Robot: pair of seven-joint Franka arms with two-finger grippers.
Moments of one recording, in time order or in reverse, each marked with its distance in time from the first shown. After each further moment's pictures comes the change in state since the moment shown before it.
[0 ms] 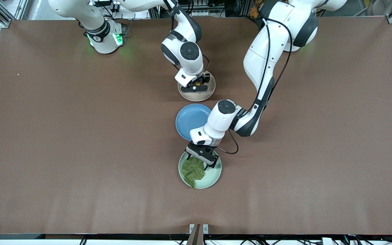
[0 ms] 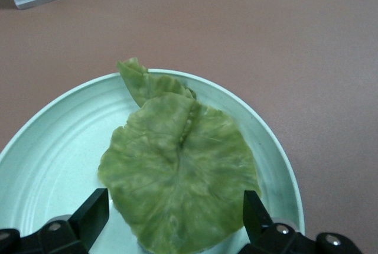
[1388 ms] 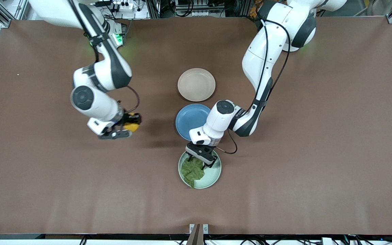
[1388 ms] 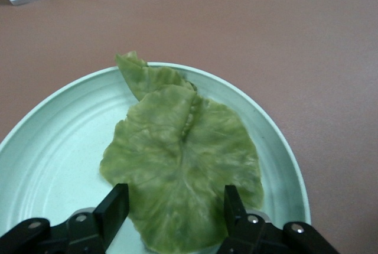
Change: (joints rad) left arm -0.009 0.012 0.010 0.007 0.000 0.001 0.000; right arm -0.664 -0.159 -0.030 0.018 -0.140 -0.212 -0.640
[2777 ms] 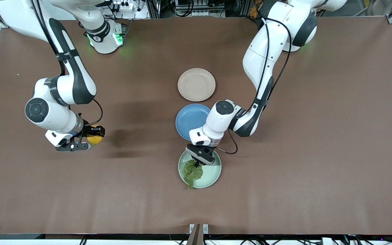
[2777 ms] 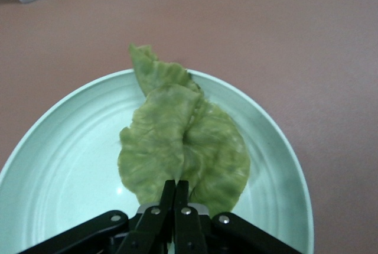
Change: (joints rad) left arm 0.003 -0.035 0.007 0.010 0.006 -0.119 -0.003; right arm -0.206 0.028 0.003 -0.003 -0.065 0.043 -0.120
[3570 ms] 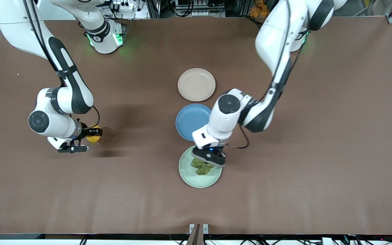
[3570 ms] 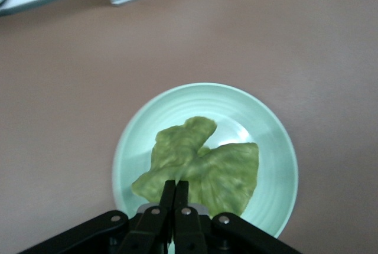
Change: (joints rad) left arm 0.061 -0.245 0.000 0.008 -0.002 -0.462 -0.100; right arm -0.062 0.113 0.006 -0.024 0.000 0.032 -0.056
